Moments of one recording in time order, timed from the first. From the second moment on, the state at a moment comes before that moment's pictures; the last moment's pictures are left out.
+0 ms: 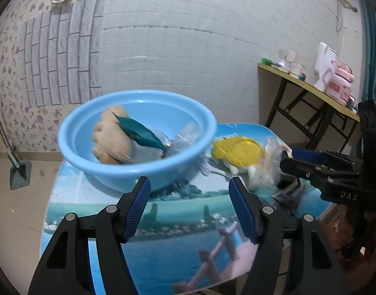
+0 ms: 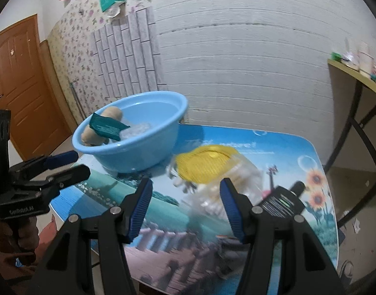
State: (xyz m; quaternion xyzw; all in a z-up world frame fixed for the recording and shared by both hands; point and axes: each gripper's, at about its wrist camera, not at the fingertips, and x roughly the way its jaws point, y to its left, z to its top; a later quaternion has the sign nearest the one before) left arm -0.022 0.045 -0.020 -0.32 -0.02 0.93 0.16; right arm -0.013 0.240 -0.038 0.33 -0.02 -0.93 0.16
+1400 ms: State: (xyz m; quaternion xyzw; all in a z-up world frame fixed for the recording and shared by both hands) left arm -0.032 0.132 -0.038 -0.35 0.02 0.91 0.23; right arm -0.002 0.315 -0.097 0.39 -0.07 -0.91 0.11
